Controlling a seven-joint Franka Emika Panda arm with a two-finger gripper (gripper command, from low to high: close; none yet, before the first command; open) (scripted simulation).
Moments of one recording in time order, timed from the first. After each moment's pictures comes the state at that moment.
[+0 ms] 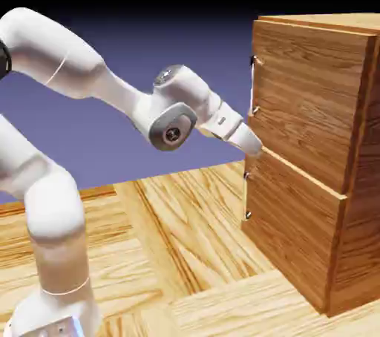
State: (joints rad) arm 0.09 -0.47 -0.08 -2.80 0.10 3.01 0.70
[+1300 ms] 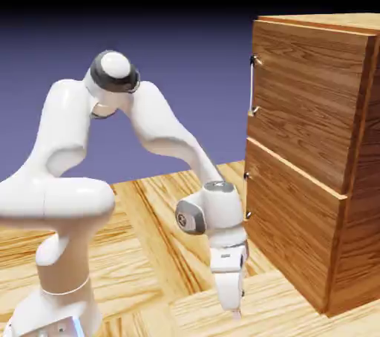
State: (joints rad) arm 1.28 0.94 -1.24 -2.64 1.52 2.69 0.16
